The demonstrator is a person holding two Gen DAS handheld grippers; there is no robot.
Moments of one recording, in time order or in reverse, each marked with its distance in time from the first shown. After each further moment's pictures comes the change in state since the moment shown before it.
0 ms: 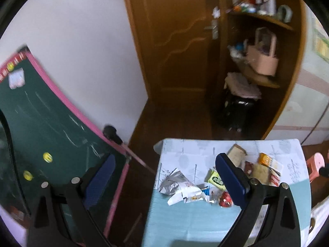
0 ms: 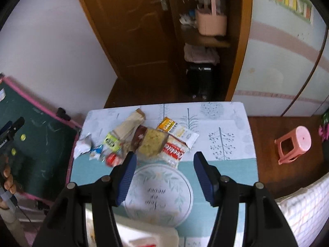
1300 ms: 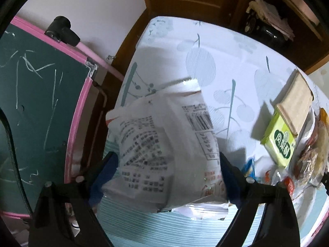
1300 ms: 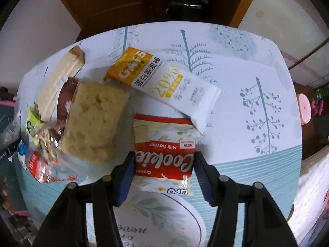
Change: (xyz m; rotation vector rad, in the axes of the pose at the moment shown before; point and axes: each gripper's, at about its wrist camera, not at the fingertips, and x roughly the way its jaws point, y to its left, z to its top) left arm 0.251 -0.021 -0.126 -0.075 0.559 -0.023; right arm 0.234 -0.006 -0.026 0.033 0.335 -0.183
